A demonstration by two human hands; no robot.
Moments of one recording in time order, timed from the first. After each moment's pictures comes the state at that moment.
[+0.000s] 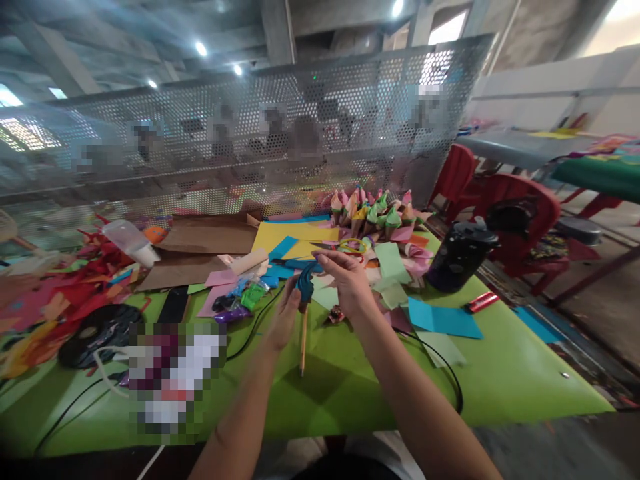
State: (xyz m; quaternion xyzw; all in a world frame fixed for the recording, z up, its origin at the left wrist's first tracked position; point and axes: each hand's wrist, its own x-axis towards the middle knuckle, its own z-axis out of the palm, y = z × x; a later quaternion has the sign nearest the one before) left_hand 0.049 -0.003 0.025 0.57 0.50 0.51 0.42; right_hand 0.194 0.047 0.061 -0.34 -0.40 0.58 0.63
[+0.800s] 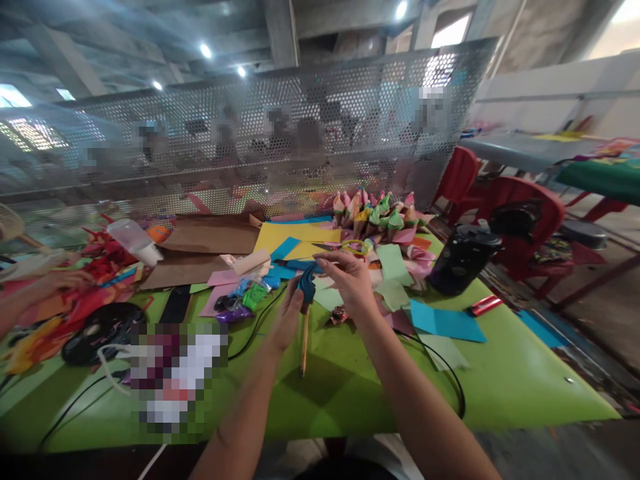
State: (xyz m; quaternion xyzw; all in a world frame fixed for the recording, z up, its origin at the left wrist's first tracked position) left_hand 0.051 -0.003 0.020 0.58 0.51 0.50 0.40; right_hand 0.201 0.046 0.060 -0.35 -0.50 0.50 0.61
